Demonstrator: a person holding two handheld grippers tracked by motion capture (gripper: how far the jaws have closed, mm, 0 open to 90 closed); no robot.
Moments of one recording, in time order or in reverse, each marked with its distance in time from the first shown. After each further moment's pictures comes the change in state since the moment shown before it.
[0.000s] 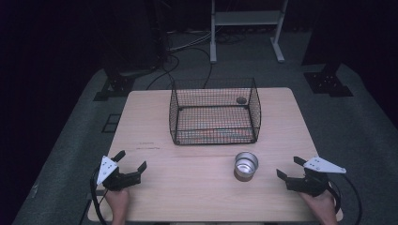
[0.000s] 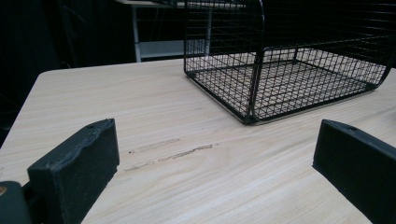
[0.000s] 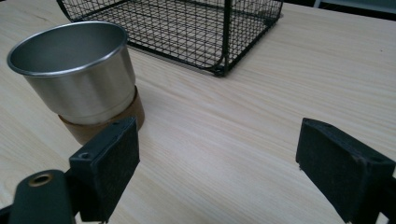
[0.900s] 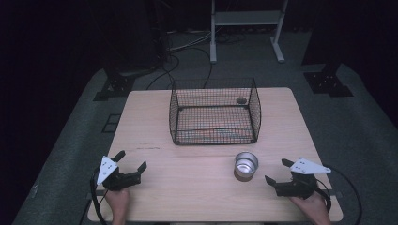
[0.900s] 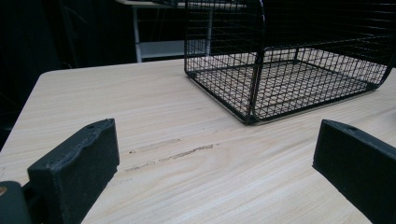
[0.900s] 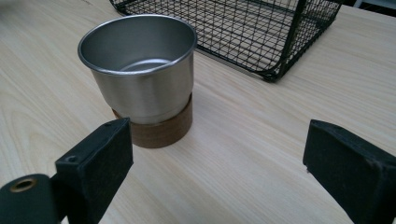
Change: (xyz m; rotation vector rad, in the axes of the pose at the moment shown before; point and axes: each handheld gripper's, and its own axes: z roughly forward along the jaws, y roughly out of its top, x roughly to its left) left arm 0.000 0.000 -0.001 0.002 0.003 0.005; right arm 0.030 0.009 0.012 0.045 0.098 -0.085
